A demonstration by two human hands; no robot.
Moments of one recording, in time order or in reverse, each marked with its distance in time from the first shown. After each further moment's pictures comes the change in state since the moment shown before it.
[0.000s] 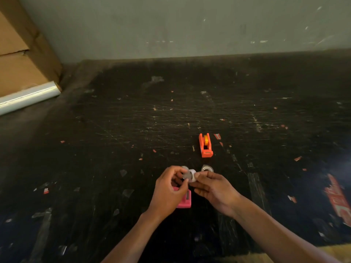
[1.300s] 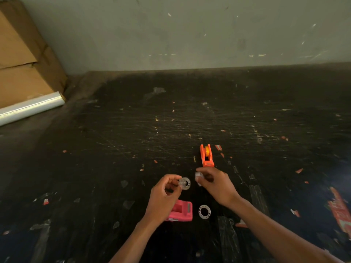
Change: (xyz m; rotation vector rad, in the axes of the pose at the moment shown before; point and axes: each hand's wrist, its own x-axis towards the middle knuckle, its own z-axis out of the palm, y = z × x) left_hand 0.011 -0.005 -0.012 -0.133 0.015 -0.132; right_hand 0.032 -0.023 -0.016 -1.083 0.183 -0.527
